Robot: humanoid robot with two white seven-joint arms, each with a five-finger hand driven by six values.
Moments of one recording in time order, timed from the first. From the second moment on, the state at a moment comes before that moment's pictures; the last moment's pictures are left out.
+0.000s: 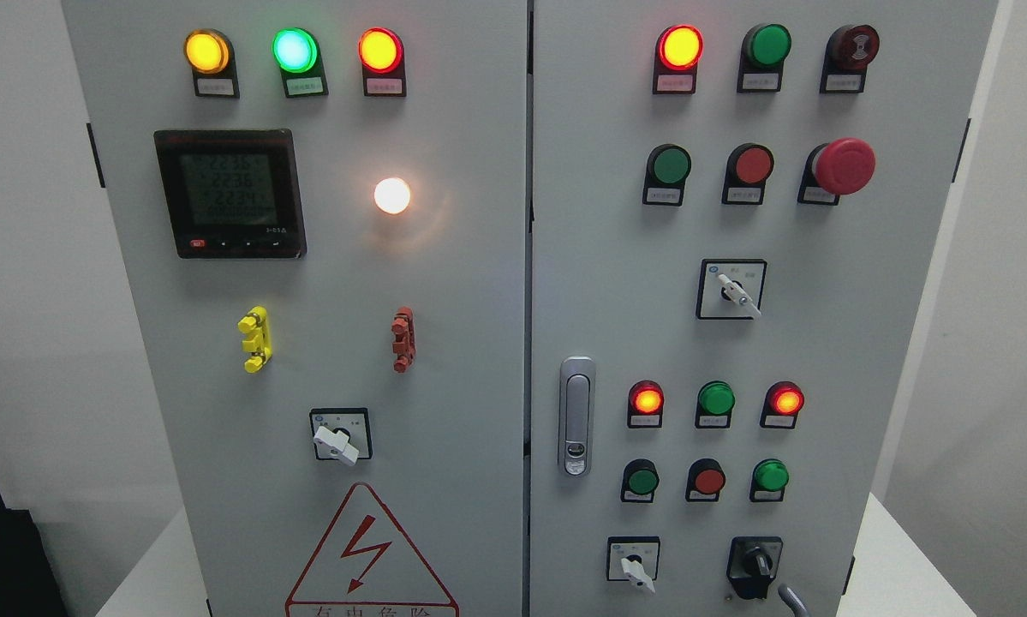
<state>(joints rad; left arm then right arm) 0.13 -0.06 0.04 -0.11 0.00 -0.04 -0.16 0.07 0.05 0.00 -1.77 -0.07 -0.15 -0.05</state>
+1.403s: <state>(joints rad) 0.13 -0.06 0.04 -0.11 0.00 -0.04 -0.17 0.06 0.05 0.04 -1.76 -0.07 -0.14 -0.06</state>
